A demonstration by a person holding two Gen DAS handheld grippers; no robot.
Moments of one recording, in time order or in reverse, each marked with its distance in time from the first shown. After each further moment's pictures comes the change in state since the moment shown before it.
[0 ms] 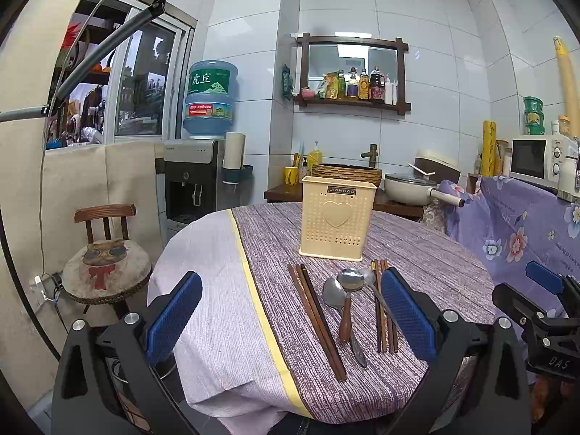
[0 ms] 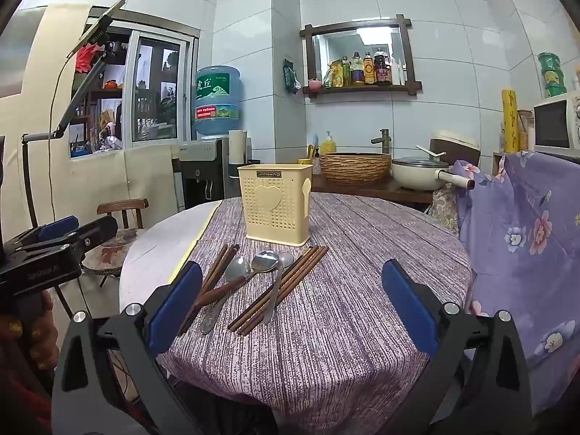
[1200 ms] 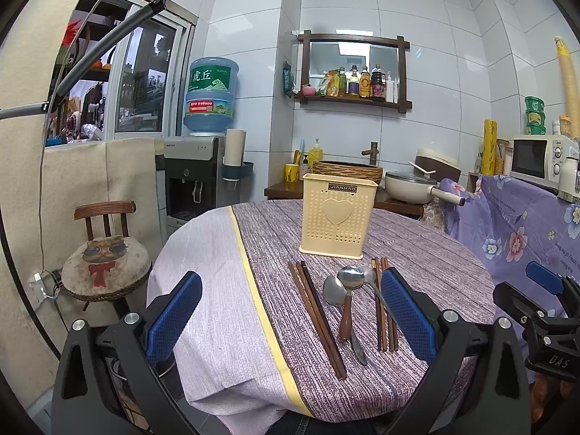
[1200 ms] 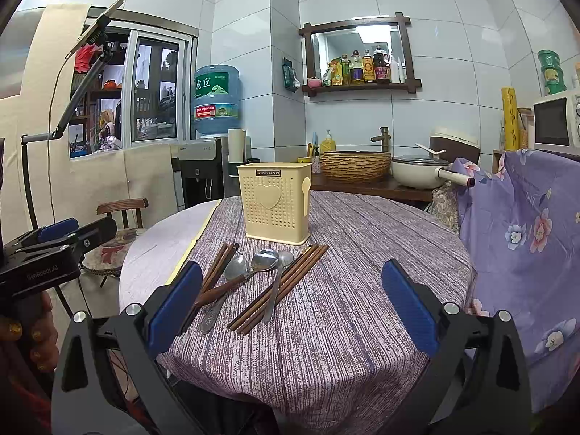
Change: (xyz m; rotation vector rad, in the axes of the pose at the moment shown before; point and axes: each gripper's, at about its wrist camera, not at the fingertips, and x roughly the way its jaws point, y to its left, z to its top) left arm 0.004 0.000 -0.006 -0.004 0.009 -0.001; right arm 0.002 0.002 0.000 -0.001 0.005 -0.003
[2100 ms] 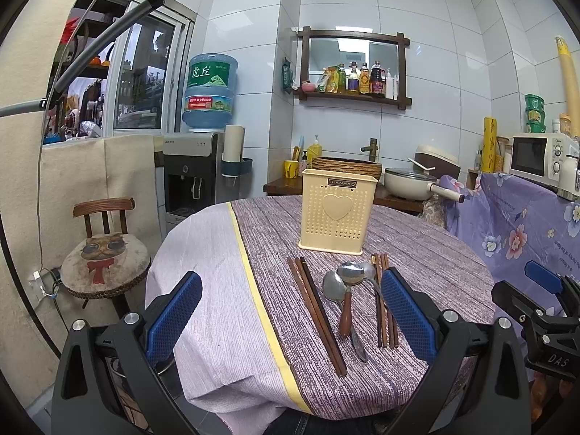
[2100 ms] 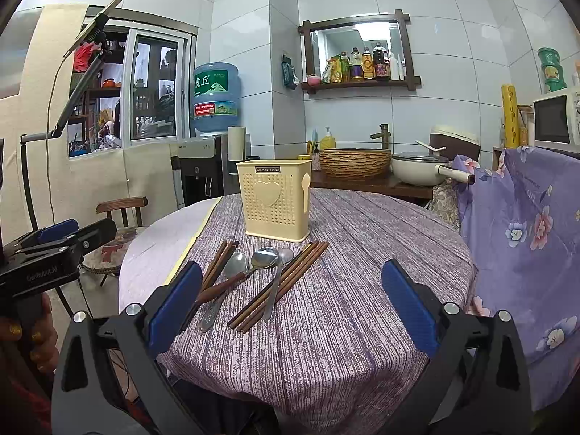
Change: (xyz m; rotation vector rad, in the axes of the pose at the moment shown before) left arm 0.000 0.000 -0.008 0.002 0.007 -0.001; right arm 0.003 0.002 -0.004 0.009 0.010 0.001
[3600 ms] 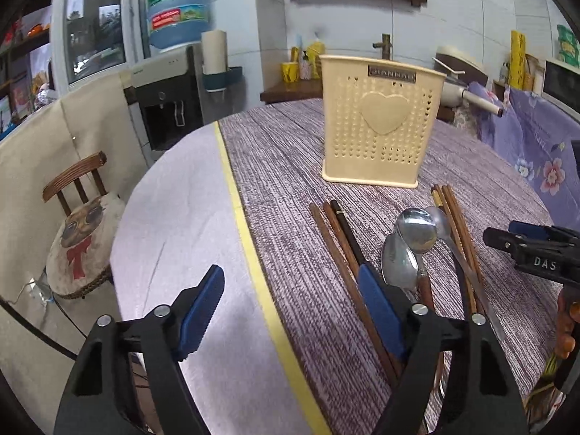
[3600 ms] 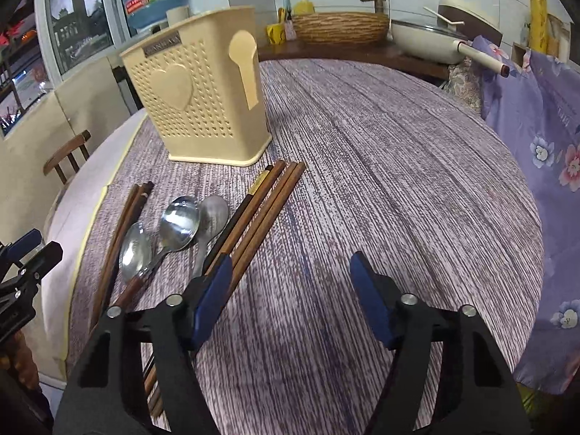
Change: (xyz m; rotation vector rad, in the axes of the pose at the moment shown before) left arm 0.161 0.017 0.012 0.113 0.442 0.017; right arm 0.230 -0.048 0.003 0.112 0.585 -0.058
